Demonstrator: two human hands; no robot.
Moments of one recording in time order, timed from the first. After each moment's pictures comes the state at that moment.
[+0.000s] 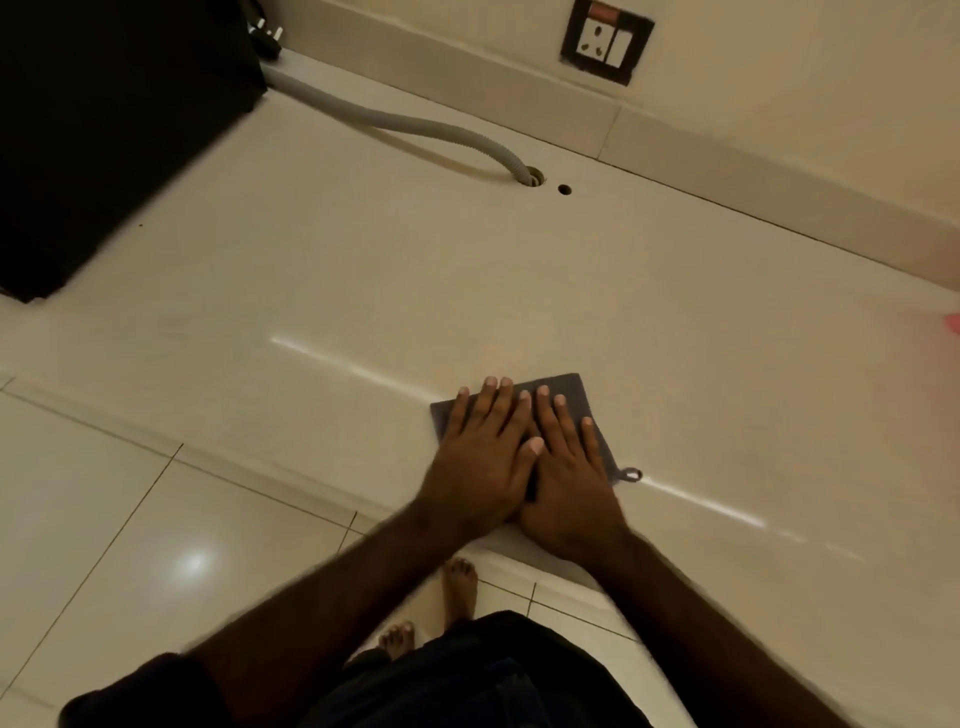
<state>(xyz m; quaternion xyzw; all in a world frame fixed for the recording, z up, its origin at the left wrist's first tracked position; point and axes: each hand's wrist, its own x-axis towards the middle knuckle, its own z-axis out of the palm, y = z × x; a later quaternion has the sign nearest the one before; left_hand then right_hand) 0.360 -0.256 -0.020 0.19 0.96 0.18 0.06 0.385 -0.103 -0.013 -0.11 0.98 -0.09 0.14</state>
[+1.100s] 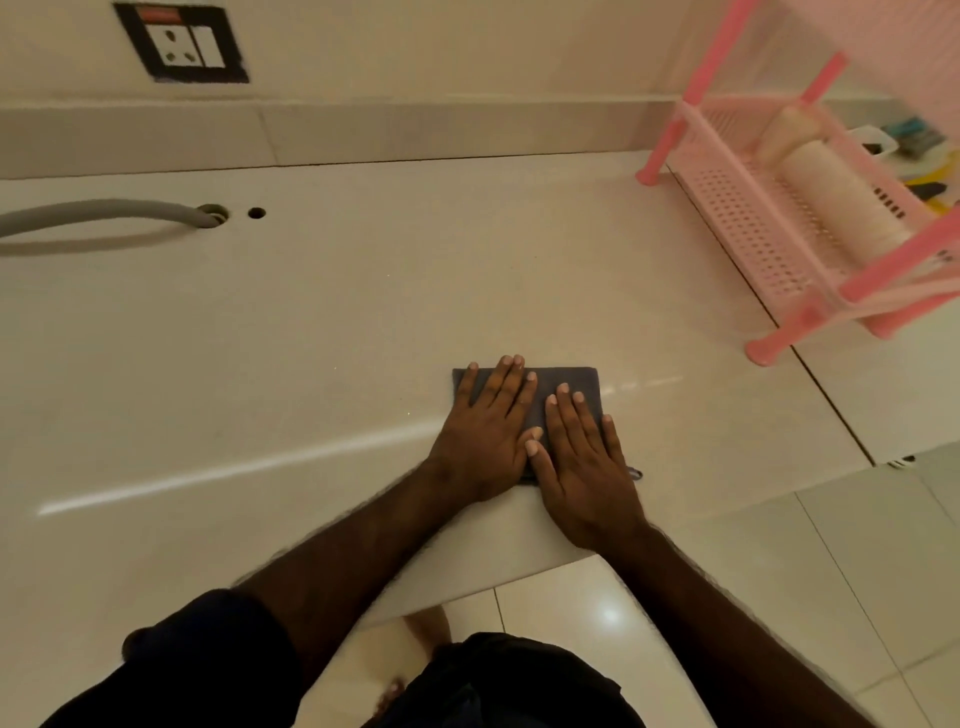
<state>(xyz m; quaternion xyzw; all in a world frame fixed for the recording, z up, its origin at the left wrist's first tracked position) 0.327 -0.037 -0.035 0.53 0.84 0.06 0.07 0.473 0.079 -0.028 0.23 0.96 -0.13 0.04</state>
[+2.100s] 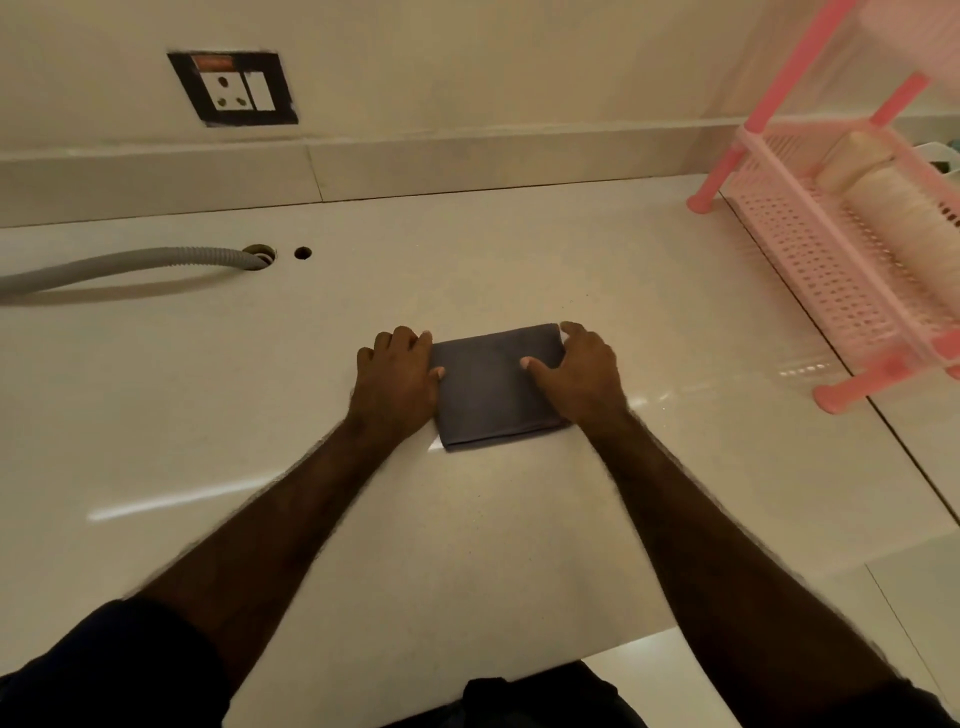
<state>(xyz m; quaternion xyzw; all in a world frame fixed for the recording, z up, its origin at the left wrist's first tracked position) 0.146 -0.102 -0.003 0.33 0.93 0.13 0.08 0.269 0.110 0.015 0.36 0.88 -0.30 -0.03</state>
